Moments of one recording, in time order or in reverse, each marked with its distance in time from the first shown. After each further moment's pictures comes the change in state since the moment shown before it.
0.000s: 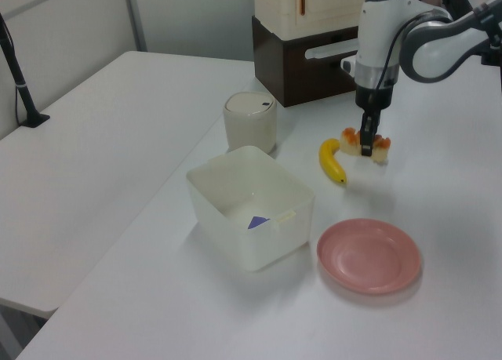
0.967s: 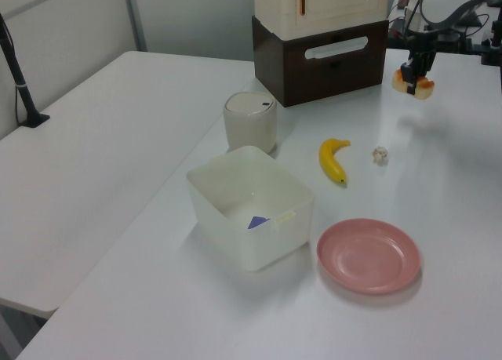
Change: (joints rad) arm -0.554 -0.010 -0.003 0.013 -0.016 -0.016 -0.130
